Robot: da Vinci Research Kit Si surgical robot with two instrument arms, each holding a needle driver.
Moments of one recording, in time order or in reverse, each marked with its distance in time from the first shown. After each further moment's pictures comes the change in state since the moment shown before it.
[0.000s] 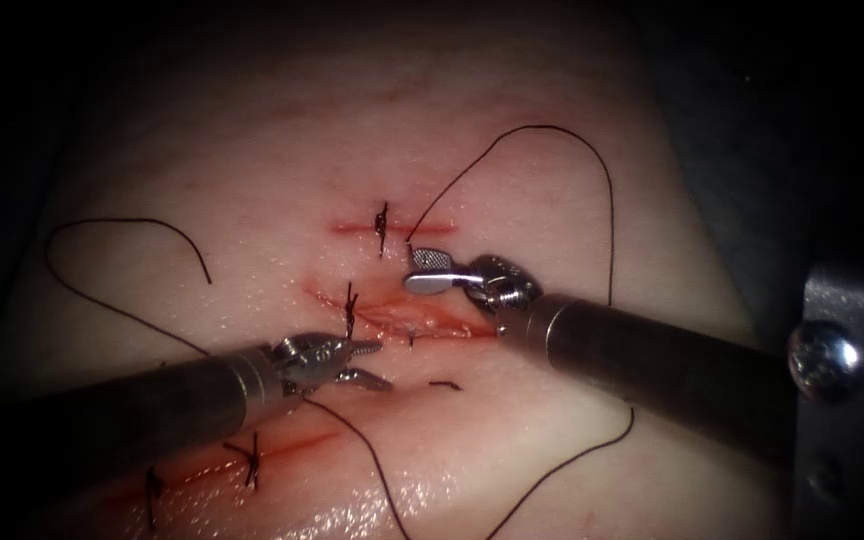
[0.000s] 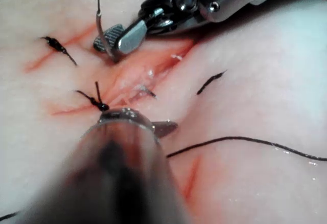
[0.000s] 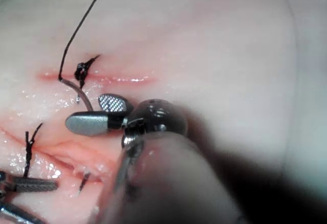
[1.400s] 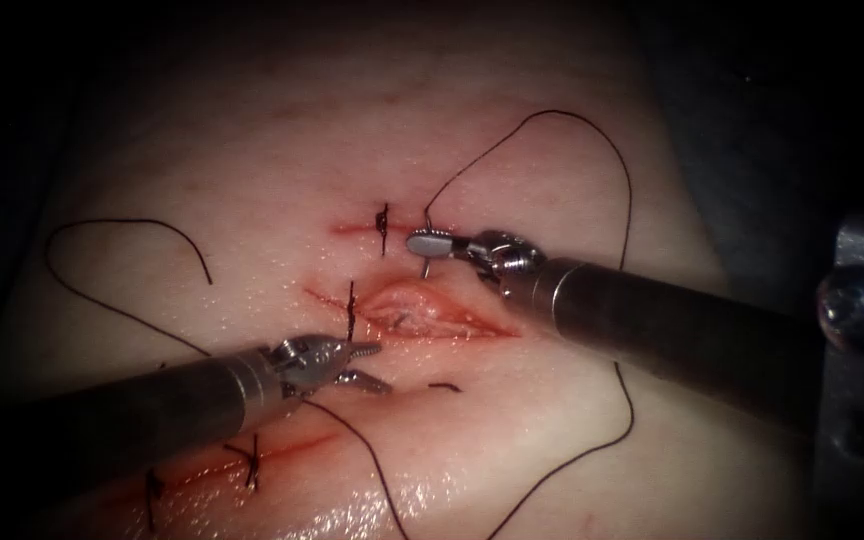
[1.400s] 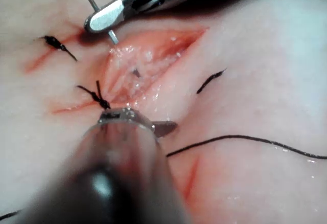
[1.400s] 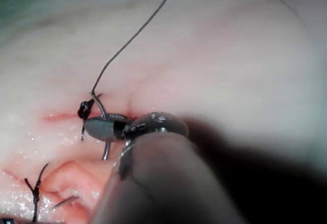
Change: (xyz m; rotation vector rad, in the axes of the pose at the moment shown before) right arm 0.004 -0.001 0.001 -0.115 0.026 0.206; left arm 0.000 0.000 0.000 0.001 -0.006 0.010
